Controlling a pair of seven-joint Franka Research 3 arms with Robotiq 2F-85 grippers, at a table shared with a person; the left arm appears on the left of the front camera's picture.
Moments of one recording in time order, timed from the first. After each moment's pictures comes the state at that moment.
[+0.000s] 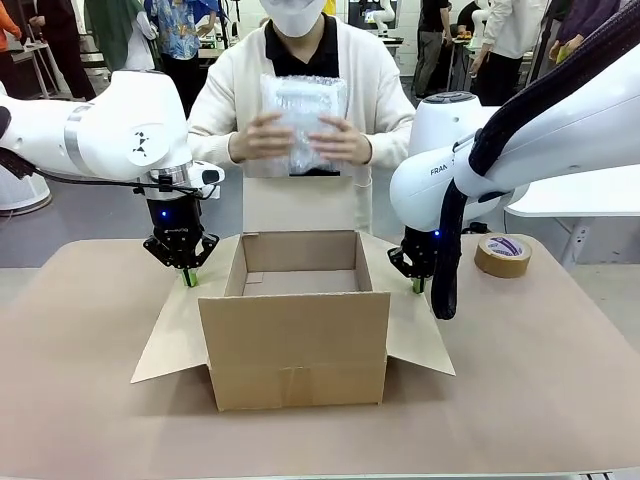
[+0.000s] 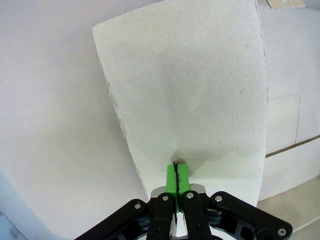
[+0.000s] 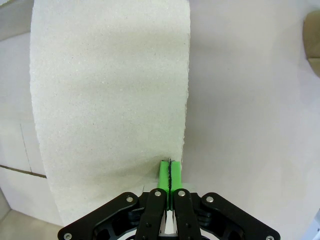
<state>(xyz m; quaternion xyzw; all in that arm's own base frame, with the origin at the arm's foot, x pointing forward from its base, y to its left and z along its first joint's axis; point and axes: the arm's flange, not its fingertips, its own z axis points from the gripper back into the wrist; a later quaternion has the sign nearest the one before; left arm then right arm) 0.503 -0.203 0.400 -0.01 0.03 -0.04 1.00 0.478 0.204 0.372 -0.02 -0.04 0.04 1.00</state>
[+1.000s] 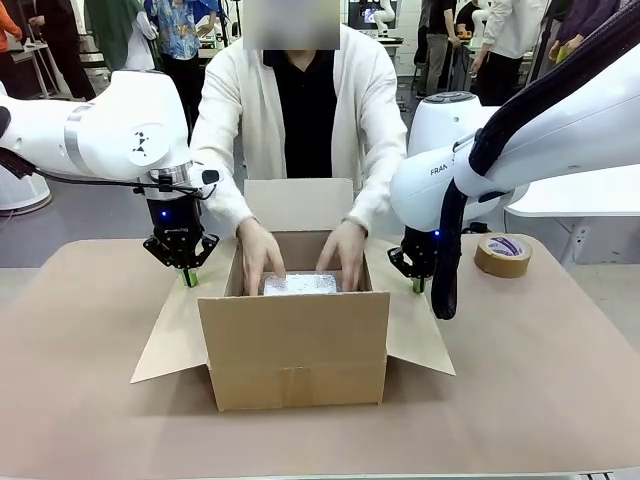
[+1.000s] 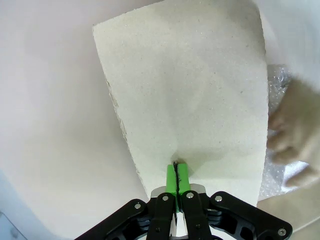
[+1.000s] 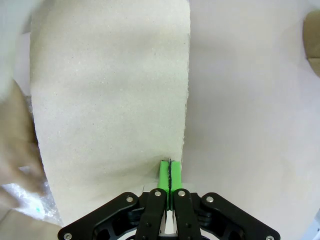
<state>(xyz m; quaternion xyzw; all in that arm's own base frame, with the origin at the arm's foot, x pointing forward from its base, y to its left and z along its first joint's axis) 0.503 -0.203 0.400 -0.01 0.03 -0.04 1.00 0.478 0.204 0.372 -0.02 -0.04 0.04 1.00</state>
